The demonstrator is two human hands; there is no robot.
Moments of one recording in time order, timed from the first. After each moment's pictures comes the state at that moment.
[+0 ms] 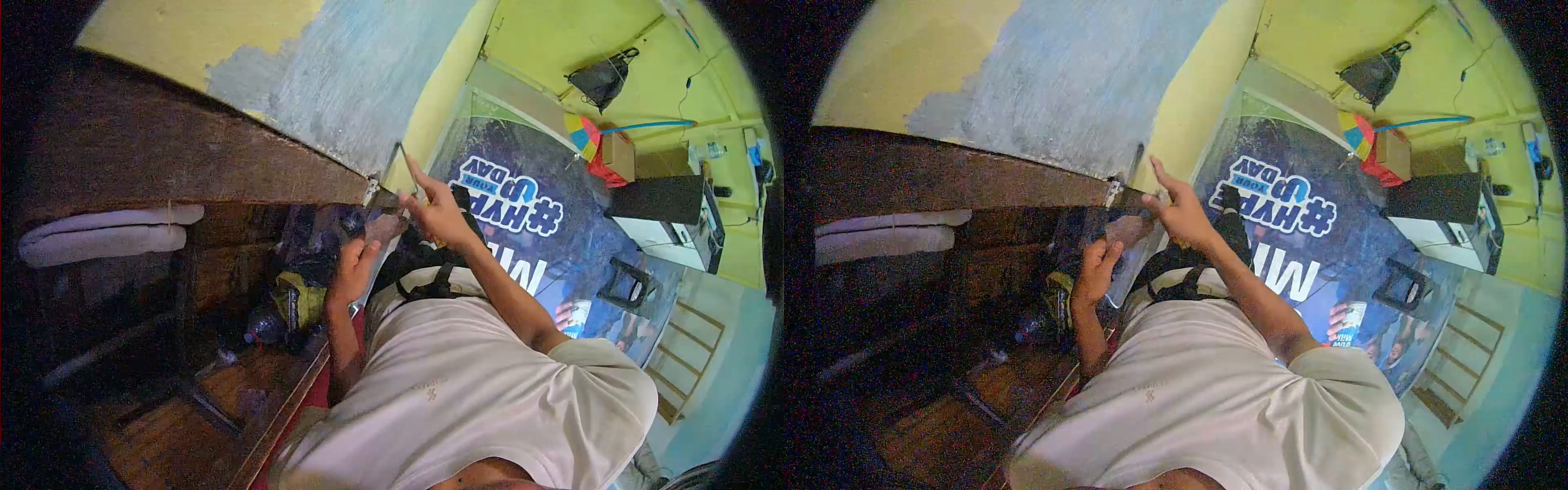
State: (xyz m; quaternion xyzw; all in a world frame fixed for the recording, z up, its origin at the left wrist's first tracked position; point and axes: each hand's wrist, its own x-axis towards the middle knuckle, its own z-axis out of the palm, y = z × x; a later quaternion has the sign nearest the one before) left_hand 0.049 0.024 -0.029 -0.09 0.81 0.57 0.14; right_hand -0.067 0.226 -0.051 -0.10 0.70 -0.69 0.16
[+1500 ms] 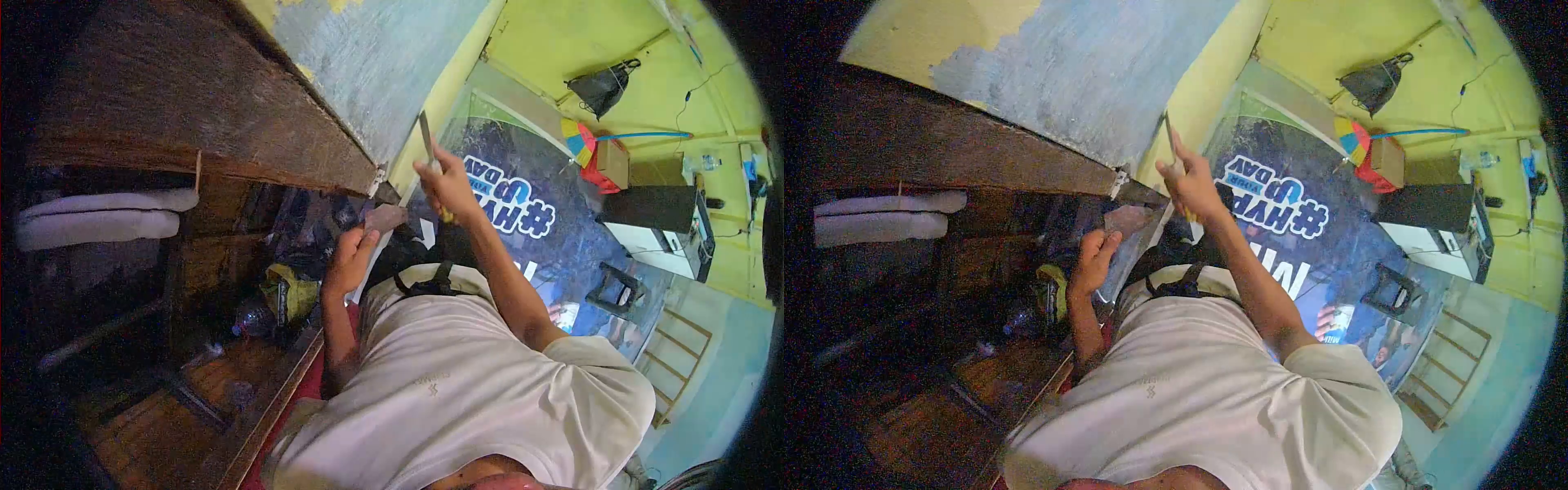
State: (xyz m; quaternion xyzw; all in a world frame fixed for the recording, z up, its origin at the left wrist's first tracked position) left_hand 0.048 0.017 -0.026 -0.08 0.79 0.59 0.14; right_hand -0.086 0.227 -0.038 0.02 0.65 -0.72 0.25
